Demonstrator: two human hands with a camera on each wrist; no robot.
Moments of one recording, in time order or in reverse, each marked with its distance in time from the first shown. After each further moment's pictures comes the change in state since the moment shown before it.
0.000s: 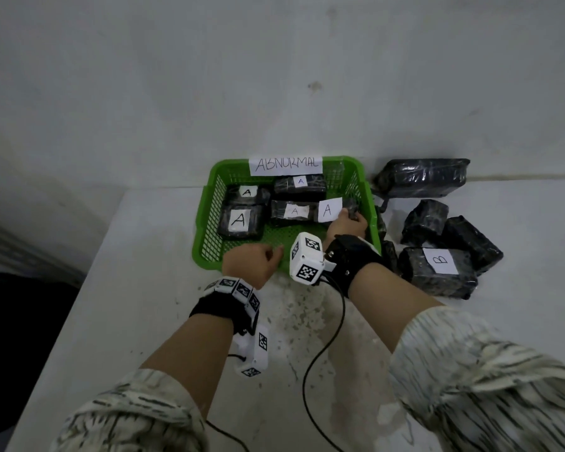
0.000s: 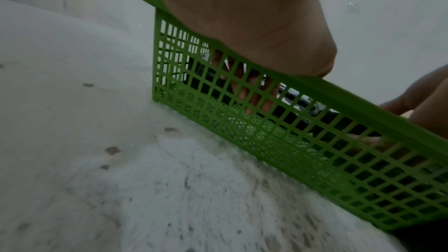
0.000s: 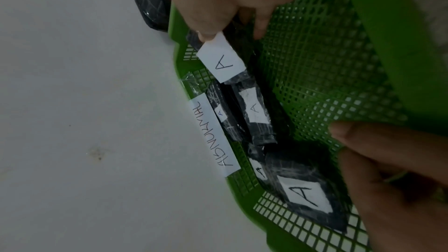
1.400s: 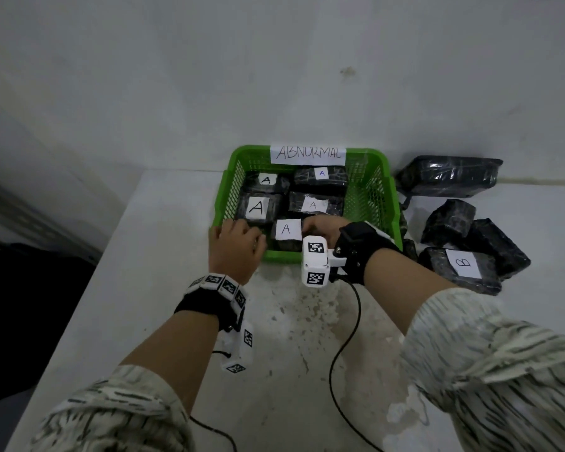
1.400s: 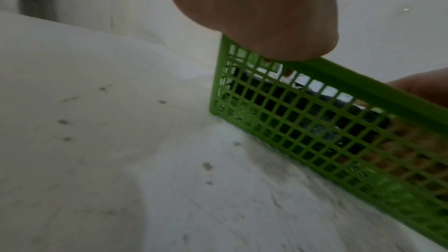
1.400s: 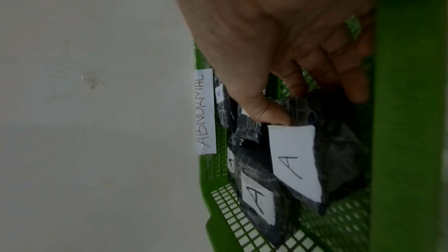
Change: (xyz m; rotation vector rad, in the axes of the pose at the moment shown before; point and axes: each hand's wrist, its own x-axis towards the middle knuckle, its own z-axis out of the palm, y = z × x) left_hand -0.017 -0.049 0.005 0.158 0.474 0.028; right_hand -0.007 0.009 0.022 -0.865 -0.887 0.157
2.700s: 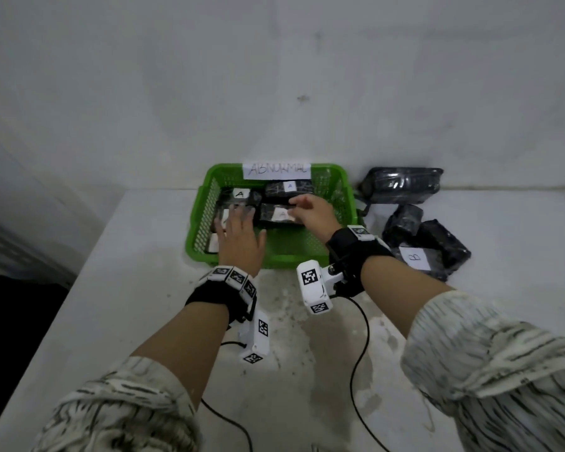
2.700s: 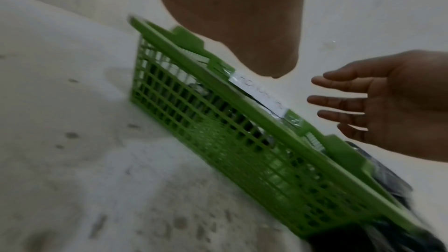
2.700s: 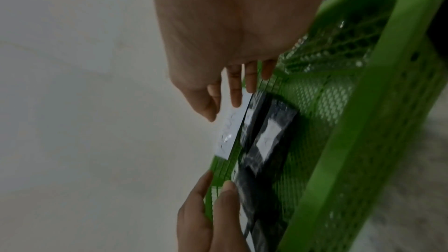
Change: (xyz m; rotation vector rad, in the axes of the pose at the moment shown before) left_hand 0.020 0.066 -0.023 -0.187 -0.181 -0.173; right_hand -0.061 0.011 -0.022 -0.089 0.455 -0.626
